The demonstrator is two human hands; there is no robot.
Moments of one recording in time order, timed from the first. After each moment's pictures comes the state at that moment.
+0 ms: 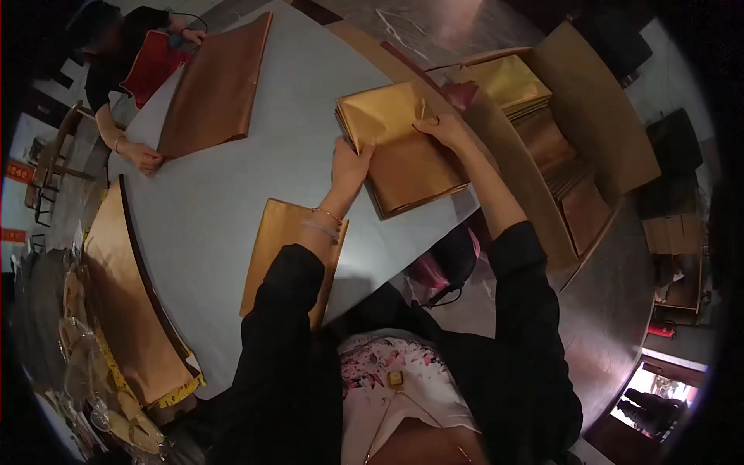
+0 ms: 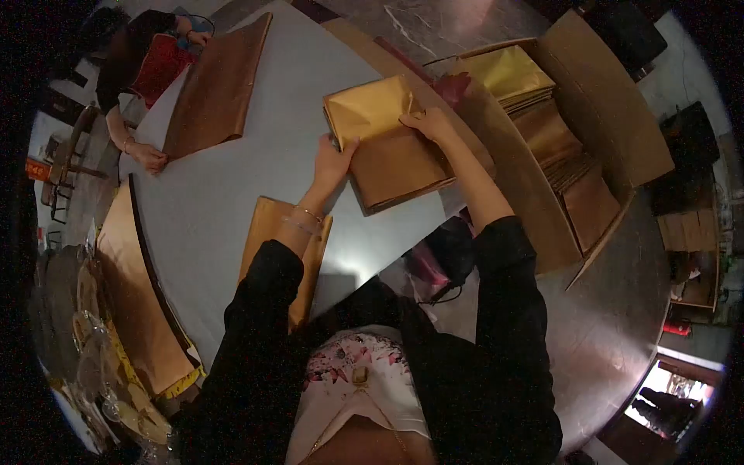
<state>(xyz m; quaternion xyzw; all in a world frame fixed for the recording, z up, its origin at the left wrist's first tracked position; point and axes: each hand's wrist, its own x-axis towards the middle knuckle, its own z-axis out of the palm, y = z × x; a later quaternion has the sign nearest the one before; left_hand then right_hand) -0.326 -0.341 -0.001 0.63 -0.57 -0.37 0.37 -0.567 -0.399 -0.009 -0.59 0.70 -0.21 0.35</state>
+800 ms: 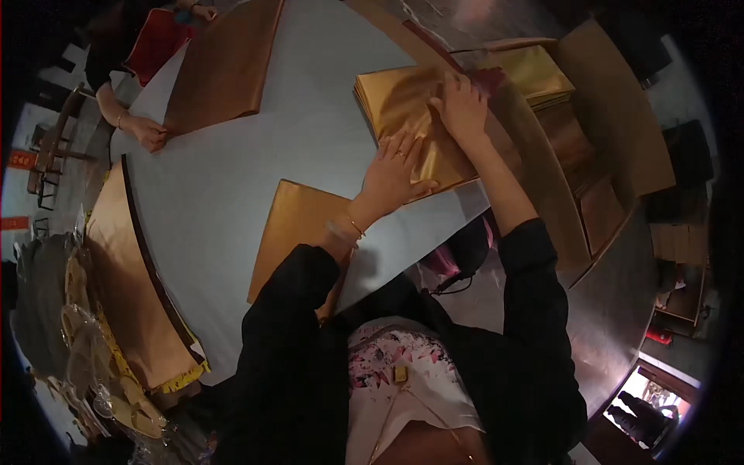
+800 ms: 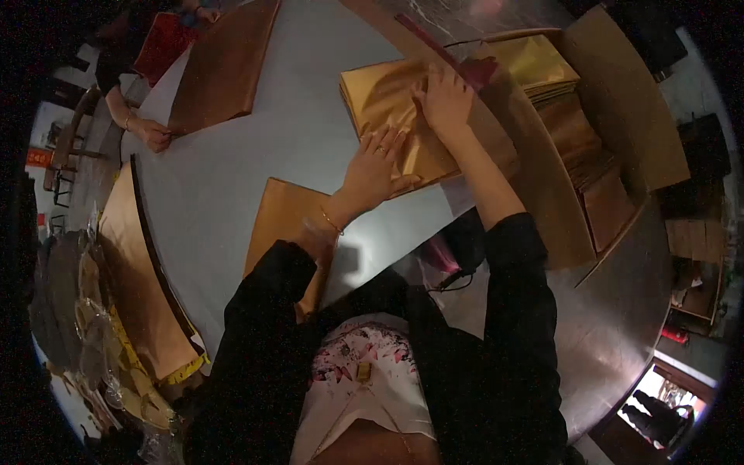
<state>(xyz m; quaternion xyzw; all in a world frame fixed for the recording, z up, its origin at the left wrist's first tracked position) -0.334 -0.294 -0.016 0.40 -0.89 -0.03 0.20 -0.513 -0.378 0.019 -0.65 0.75 -0.11 -0.06</state>
